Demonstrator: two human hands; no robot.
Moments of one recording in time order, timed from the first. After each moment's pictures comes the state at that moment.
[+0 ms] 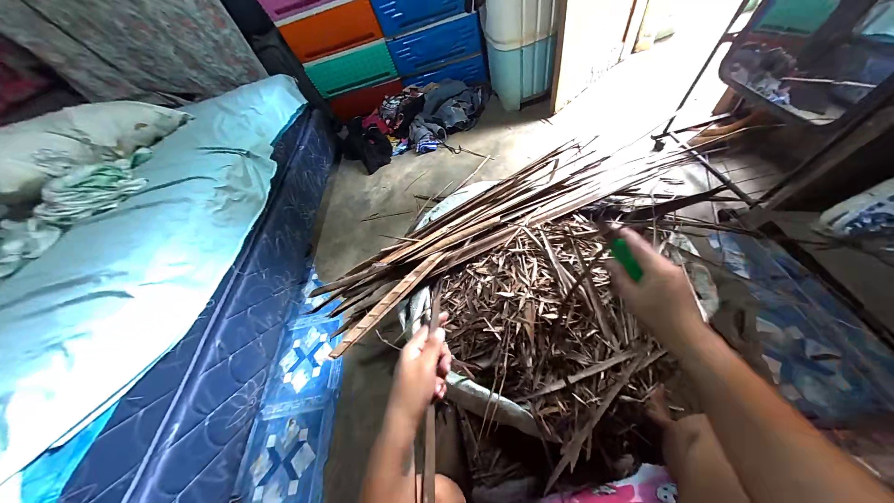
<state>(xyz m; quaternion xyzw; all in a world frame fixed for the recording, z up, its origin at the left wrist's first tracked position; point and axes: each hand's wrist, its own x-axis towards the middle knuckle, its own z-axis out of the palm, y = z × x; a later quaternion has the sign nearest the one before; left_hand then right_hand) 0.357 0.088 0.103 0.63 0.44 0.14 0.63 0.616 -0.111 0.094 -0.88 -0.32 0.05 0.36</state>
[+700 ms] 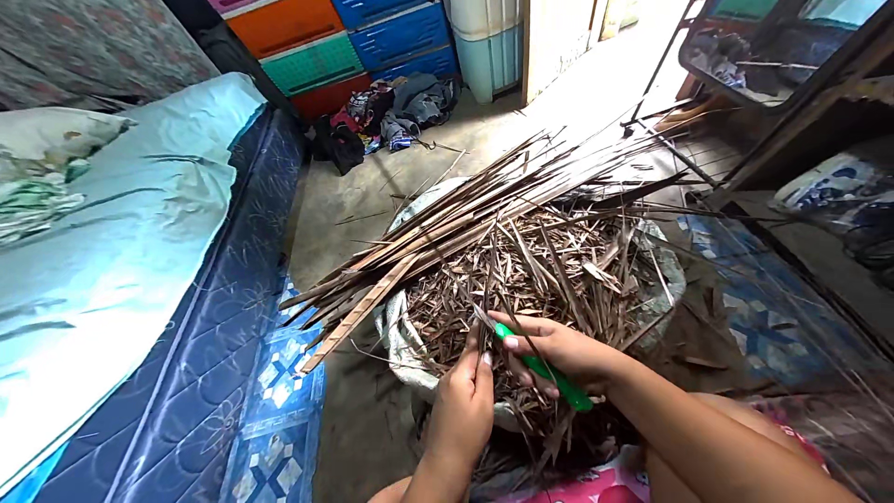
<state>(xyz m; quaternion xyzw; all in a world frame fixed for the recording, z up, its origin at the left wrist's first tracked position) 0.383 0.012 0.084 0.83 0.33 0.15 0.42 0.551 -0.088 0.091 -0.45 -0.24 0.66 0.54</state>
